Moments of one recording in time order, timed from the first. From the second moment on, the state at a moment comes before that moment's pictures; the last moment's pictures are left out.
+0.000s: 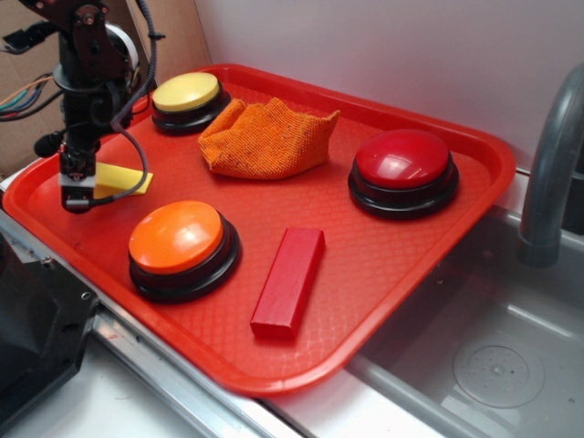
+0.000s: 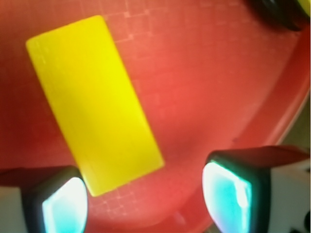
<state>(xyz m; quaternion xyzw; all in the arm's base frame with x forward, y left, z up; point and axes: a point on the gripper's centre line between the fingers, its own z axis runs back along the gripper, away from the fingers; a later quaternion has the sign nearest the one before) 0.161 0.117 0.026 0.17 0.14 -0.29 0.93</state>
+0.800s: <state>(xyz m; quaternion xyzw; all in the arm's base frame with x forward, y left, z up) 0.159 0.103 0.024 0.06 0.15 -0.22 0.96</state>
